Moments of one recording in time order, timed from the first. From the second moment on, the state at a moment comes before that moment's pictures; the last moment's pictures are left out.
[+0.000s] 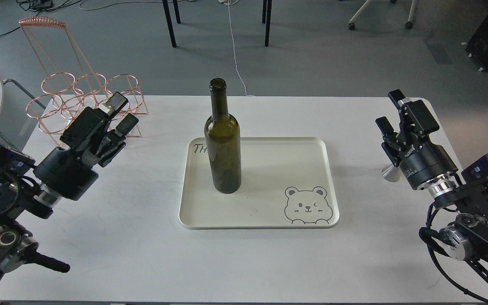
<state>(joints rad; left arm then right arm) -0.01 0.59 -1.27 -1.68 1.29 -0.24 -0.49 0.27 -0.59 0.84 1.46 -0.62 -0.18 0.49</state>
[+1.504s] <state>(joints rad) -0.70 0.49 -0.82 -1.39 2.05 -0.20 -0.49 0.29 -0.45 0.85 1.27 -0.55 -0.04 0.49</state>
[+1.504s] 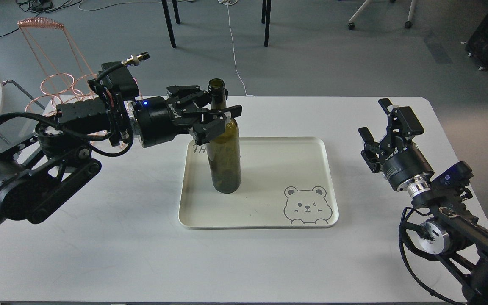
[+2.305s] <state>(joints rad) -1.03 0.77 -0.82 -1.25 1.83 -0.31 -0.49 0.29 -0.45 0.84 1.27 -0.55 -0.04 0.49</state>
